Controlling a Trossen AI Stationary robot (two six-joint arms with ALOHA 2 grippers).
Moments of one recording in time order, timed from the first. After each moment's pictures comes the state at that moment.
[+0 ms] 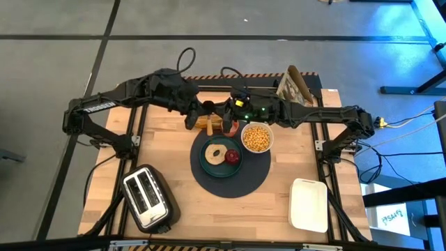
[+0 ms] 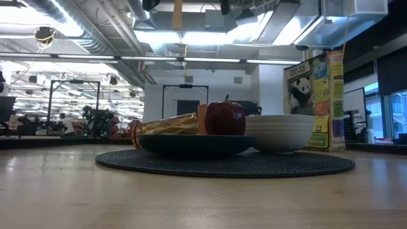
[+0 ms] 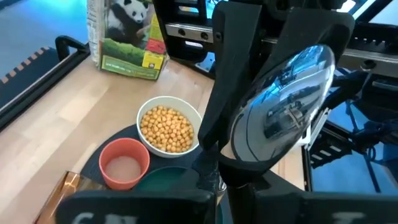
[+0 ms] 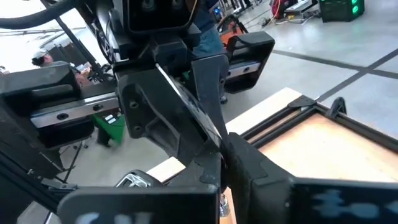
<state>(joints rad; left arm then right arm) 0.22 1.32 1.50 -0.70 0.15 -0.34 -0.05 1.61 1.52 -0.01 0.09 0.51</state>
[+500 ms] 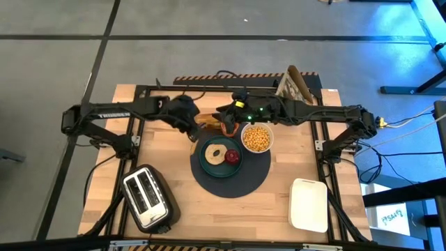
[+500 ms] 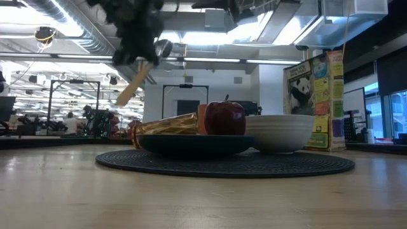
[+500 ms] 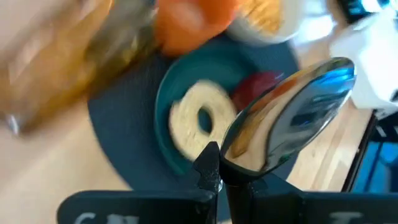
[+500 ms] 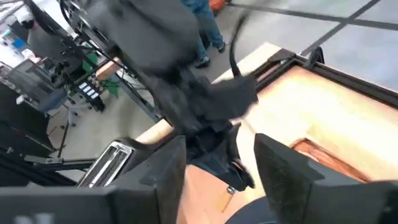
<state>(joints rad) 0.24 1.29 1.06 -0.66 0.16 -0.66 -0.06 1.58 1.52 -0.24 0.09 0.59</state>
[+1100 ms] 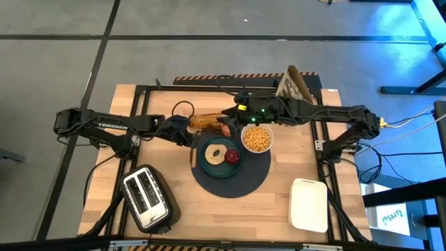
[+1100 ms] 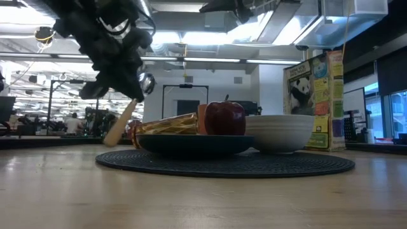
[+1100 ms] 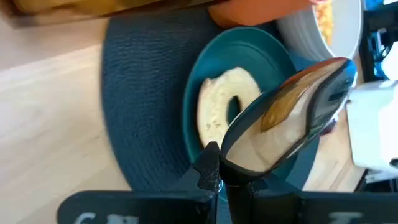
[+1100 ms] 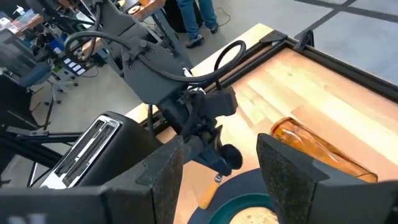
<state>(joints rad) 0.14 1.19 0.65 -0.29 0.02 -1.11 -0.07 1.56 1.52 -0.36 0.08 0.54</state>
